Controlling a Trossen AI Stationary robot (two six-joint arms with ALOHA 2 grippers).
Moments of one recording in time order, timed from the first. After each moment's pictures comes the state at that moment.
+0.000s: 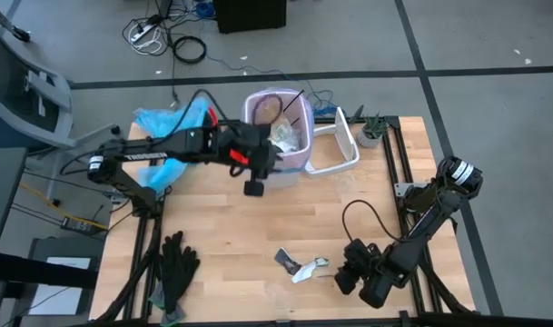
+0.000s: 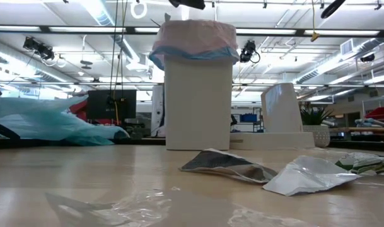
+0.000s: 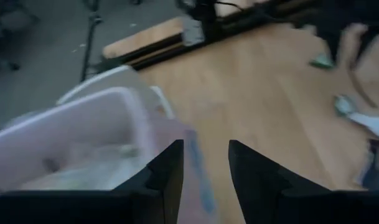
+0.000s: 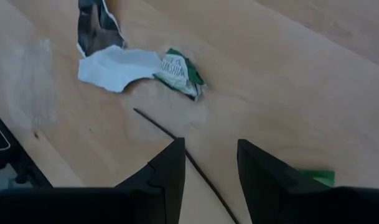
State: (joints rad) left arm 0.06 1.55 1.61 -0.67 -0.05 0.37; right arm 0.92 1.65 0.98 -0.60 0.47 1.84
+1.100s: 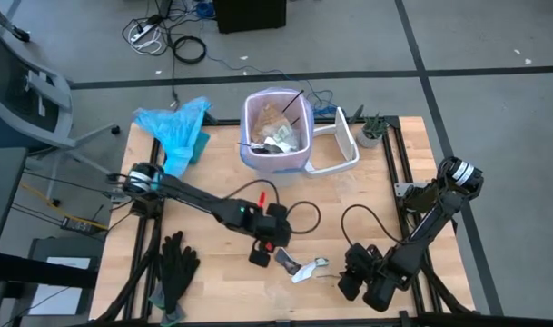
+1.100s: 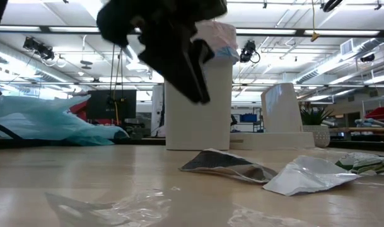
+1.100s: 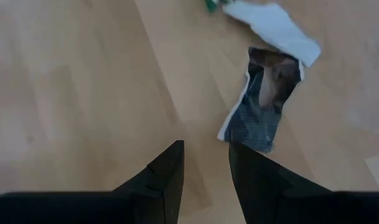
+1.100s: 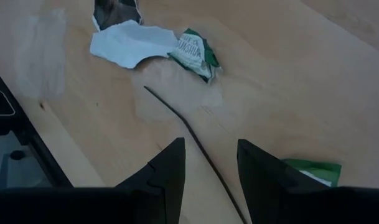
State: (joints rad) left arm -0.27 1.91 1.40 -0.52 -0.06 0.12; right arm 0.95 1.65 0.98 -0.58 0.47 1.75
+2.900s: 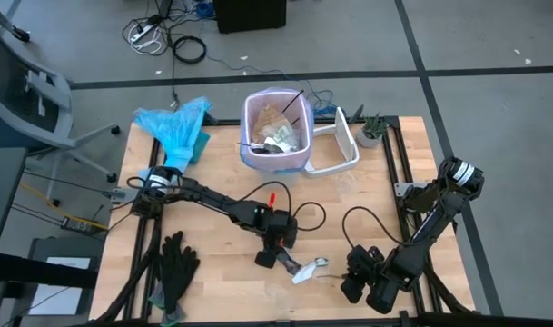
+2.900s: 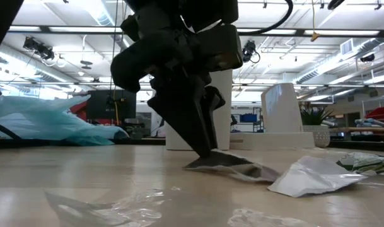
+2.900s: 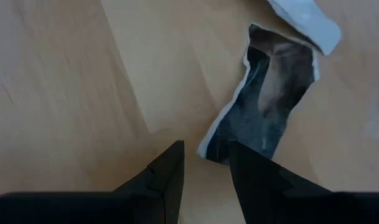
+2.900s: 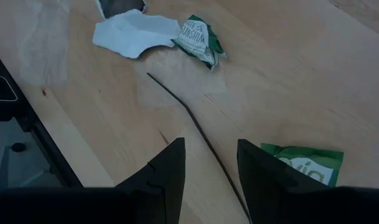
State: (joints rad) left arm -0.22 2.06 1.40 -0.41 0.13 0.08; right arm 0.97 1.65 0.98 -0.57 0.46 1.75
